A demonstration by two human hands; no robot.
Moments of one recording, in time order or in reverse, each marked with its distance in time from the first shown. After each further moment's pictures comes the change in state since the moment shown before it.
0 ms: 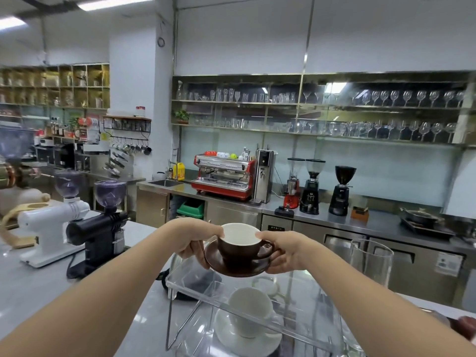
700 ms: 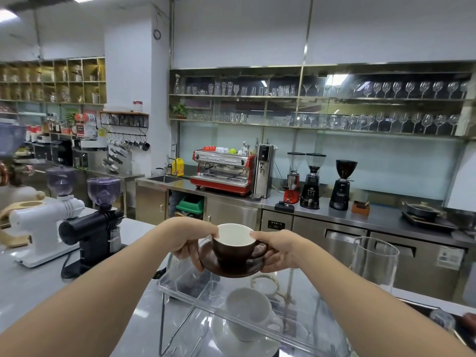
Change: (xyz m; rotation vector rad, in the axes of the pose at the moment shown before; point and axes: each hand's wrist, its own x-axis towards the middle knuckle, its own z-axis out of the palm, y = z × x) left_hand 0.028 0.005 -0.002 -0.005 -0.042 -0.045; right_hand 0.030 0.001 0.003 -0.028 -0.018 -0.037
